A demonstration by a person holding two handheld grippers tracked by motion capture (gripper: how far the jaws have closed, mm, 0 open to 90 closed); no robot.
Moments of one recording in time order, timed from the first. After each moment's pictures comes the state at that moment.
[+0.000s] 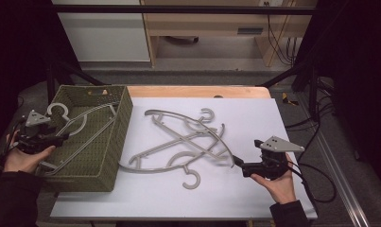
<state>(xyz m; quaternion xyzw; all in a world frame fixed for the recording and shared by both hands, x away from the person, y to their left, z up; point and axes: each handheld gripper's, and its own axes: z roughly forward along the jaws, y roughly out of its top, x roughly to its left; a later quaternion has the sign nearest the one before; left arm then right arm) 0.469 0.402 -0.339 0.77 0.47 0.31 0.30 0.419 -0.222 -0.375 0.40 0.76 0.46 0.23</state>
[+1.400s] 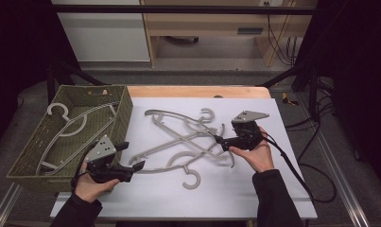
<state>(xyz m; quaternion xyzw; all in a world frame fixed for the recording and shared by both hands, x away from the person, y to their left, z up) 0.419 0.236 -0.371 0.80 0.30 0.19 0.48 0.495 -0.172 -0.360 0.37 0.81 0.41 0.20</state>
